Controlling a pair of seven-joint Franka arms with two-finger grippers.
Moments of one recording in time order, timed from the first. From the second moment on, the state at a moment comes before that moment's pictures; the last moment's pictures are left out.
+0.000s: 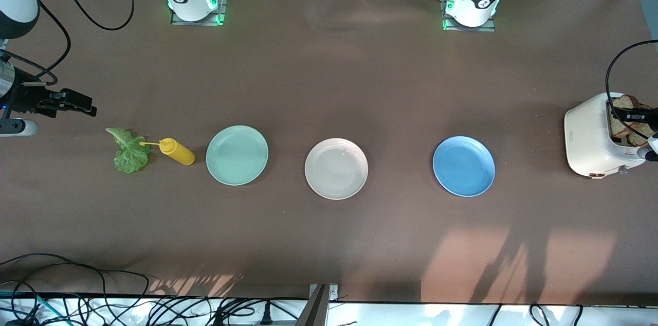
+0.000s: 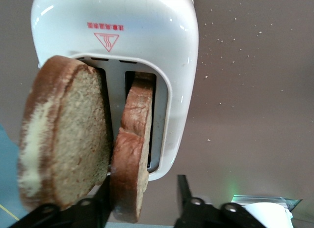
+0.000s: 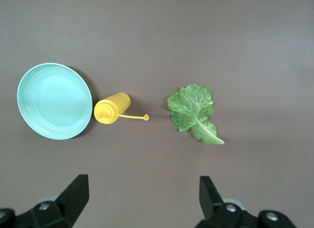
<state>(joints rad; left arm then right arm) 0.42 0.57 -0.04 -1.38 0.31 1.44 0.36 -0.01 0.16 -0.07 -1.61 0.04 1.70 -0.12</state>
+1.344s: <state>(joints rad) 0.25 0.45 -0.13 -1.17 0.25 1.11 0.35 -0.01 0.16 -0.07 -1.61 0.04 1.70 -0.12</state>
